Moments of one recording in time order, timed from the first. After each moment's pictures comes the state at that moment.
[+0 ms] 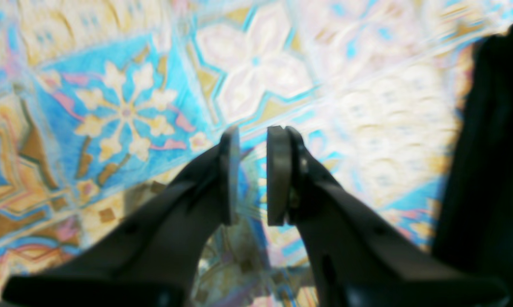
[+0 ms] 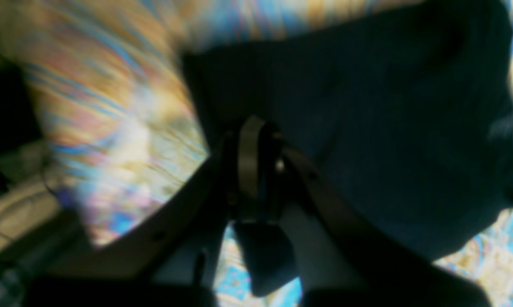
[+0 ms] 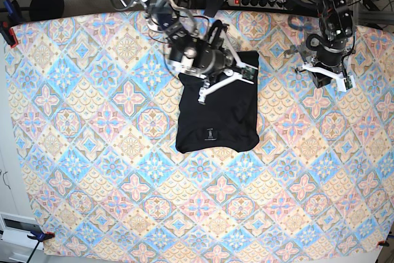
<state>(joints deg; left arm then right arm) 21.9 -7.4 -24.0 93.4 -21.6 -5.5 27.5 -3.6 -5.9 -34.4 90.5 -17.2 40.9 -50.8</state>
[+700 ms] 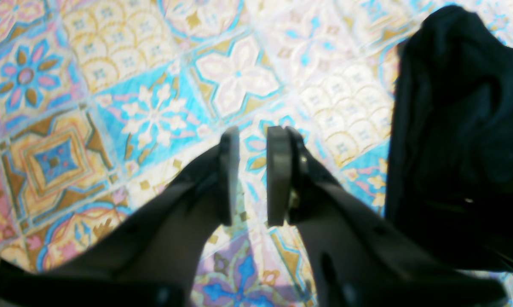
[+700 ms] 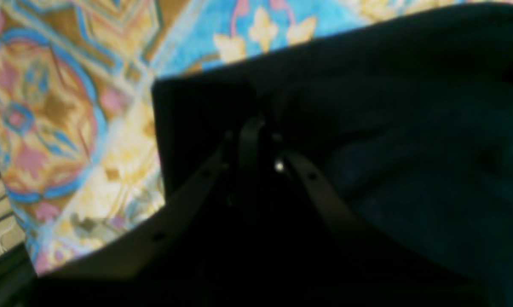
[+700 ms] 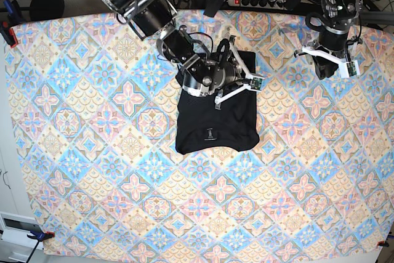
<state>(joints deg) 32.5 -6.5 -24.1 108.2 -21.6 -5.5 27.5 9.5 -7.6 -35.9 62.5 -15.0 41.5 -38.2</state>
